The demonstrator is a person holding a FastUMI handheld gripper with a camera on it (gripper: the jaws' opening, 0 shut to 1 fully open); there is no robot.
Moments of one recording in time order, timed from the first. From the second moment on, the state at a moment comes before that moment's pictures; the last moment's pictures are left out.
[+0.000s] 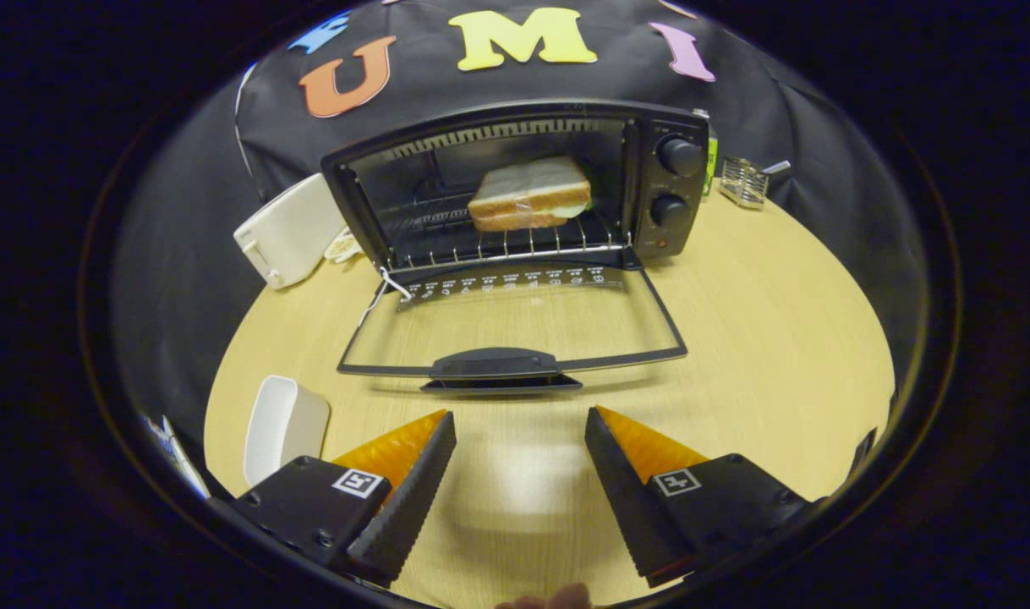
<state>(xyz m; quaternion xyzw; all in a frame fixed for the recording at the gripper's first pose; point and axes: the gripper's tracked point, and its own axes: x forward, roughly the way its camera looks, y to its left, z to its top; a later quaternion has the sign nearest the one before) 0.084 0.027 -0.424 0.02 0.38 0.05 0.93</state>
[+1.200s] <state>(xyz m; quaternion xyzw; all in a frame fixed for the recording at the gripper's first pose) 0.110 0.033 -0.345 0.02 0.27 0.04 0.96</state>
